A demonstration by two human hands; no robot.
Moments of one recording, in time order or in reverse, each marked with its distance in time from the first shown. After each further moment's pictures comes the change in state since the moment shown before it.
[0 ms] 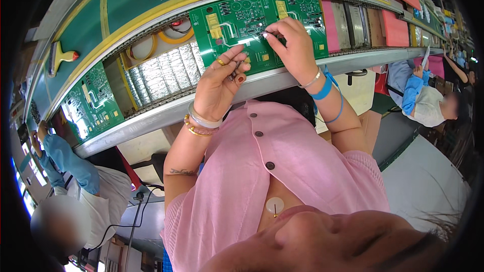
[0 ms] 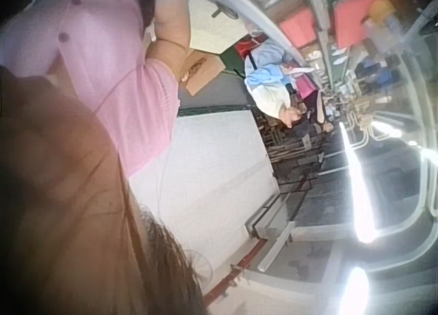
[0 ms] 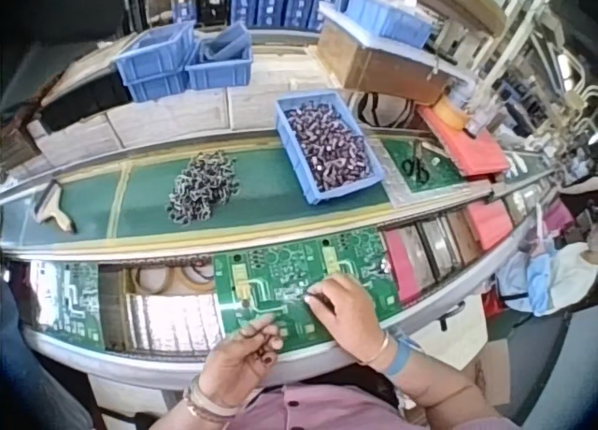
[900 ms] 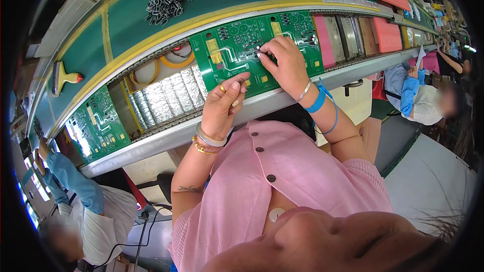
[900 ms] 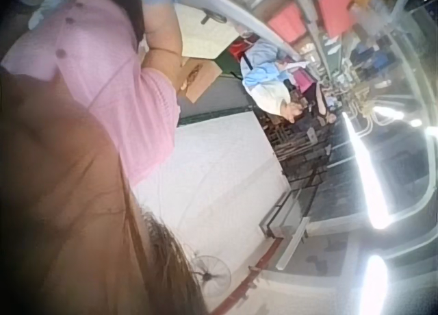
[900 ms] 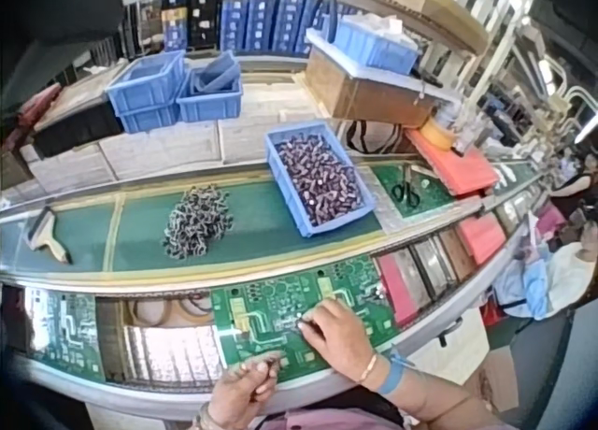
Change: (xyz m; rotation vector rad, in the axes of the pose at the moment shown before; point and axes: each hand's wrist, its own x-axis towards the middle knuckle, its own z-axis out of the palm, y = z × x) left_hand 0.002 -0.004 -0.007 0.198 -0.099 0.057; right_hand 0.007 0.000 0.009 -0.125 0.023 -0.083
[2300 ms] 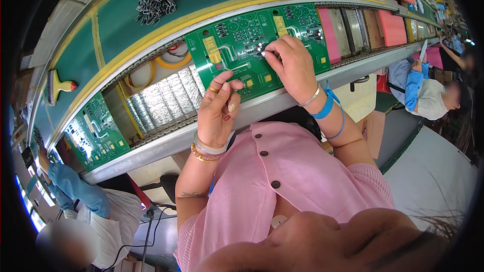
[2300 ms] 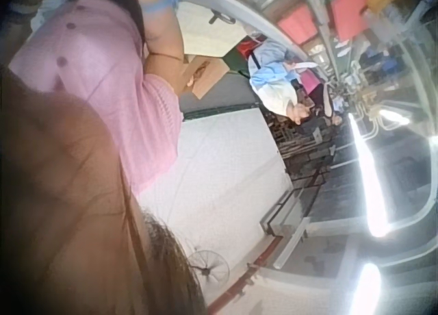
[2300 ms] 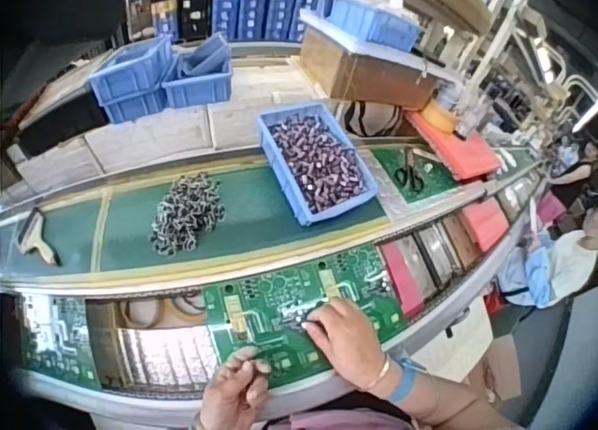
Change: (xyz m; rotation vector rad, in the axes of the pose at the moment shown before) left_hand -0.002 0.002 -0.008 -0.278 0.034 0.045; right_hand -0.001 -0.009 -0.006 -0.059 -0.049 0.101
